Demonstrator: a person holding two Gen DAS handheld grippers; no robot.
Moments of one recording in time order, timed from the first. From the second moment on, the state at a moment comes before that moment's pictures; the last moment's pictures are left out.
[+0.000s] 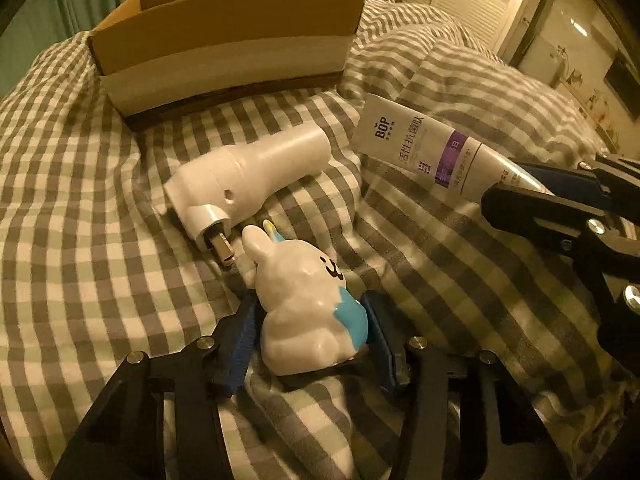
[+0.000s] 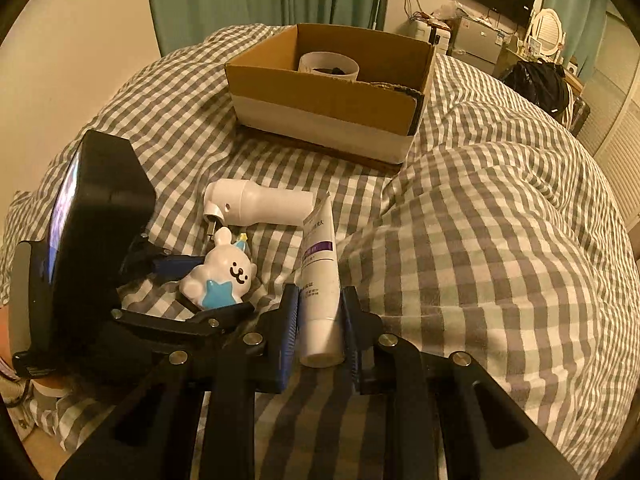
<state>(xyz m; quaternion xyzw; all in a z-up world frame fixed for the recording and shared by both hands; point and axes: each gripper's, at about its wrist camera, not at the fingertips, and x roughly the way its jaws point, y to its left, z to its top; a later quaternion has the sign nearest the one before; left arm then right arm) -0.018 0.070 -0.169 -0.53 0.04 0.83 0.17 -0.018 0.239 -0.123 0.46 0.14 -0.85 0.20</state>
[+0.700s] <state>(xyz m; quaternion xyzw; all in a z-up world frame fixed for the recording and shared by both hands) 0.005 0.019 -0.042 -0.42 0.00 0.90 0.14 0.018 0.224 -0.039 0.37 0.16 -0.89 0.20</state>
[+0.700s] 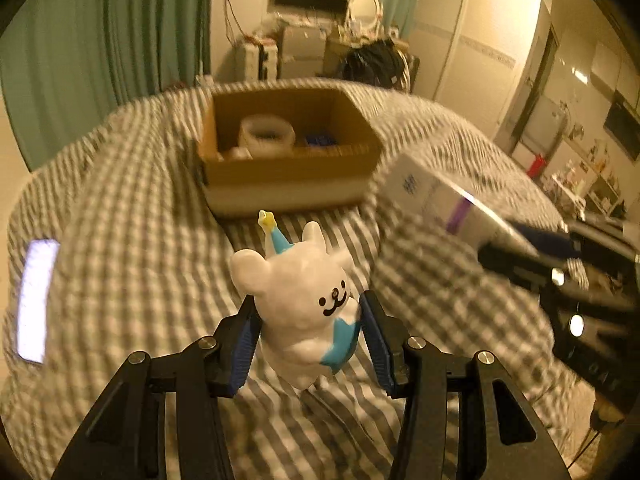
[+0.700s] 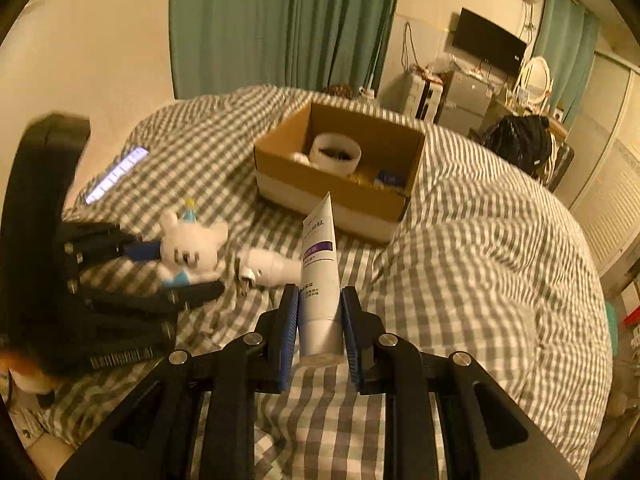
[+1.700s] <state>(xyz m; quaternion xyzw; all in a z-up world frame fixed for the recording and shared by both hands) -0.212 0.024 -0.009 -0.35 0.05 0.93 0.07 -0.174 0.186 0.017 0.30 0.15 -0.92 0.21</state>
